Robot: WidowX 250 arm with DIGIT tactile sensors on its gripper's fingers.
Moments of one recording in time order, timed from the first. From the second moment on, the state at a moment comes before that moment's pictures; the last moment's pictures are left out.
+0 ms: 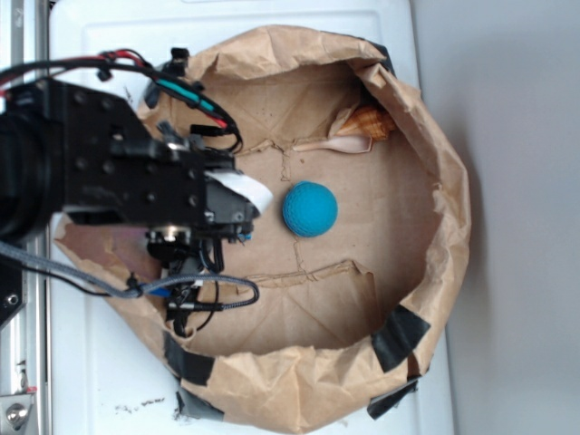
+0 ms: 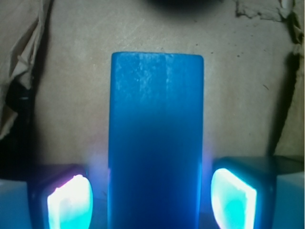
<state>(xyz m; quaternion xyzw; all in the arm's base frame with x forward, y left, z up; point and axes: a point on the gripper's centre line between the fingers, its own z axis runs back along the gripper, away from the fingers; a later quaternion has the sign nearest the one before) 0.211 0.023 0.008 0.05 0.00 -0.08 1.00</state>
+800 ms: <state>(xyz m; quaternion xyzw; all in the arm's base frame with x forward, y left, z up) 0.205 0.025 0.044 0.01 -0.05 -0.08 1.00</state>
